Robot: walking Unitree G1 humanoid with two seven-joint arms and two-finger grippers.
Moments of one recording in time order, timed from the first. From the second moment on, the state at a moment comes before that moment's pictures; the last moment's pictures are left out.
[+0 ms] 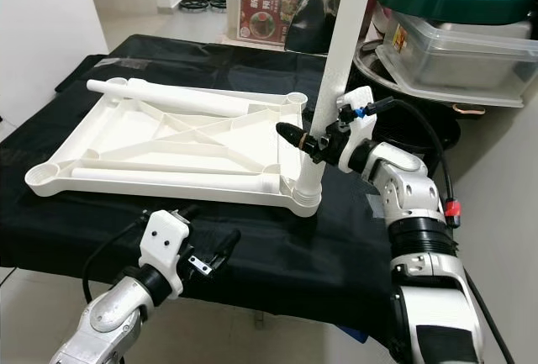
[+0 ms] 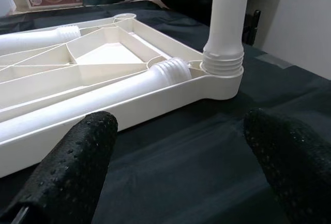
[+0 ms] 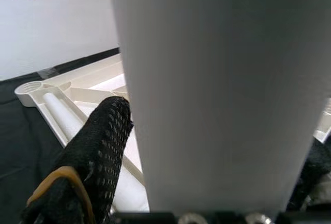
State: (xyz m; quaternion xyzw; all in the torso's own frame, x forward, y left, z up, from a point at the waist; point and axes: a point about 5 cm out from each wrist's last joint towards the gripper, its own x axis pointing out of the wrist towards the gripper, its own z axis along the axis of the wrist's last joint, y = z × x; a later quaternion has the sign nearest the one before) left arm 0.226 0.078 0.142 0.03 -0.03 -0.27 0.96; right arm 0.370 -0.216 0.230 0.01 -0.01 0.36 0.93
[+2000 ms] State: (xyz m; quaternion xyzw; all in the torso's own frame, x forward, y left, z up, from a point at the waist) left arm 0.234 0.086 0.148 0.04 -0.05 -0.25 0.97; right arm 0.382 -0.227 0.219 -0.01 -0.04 0.22 0.97
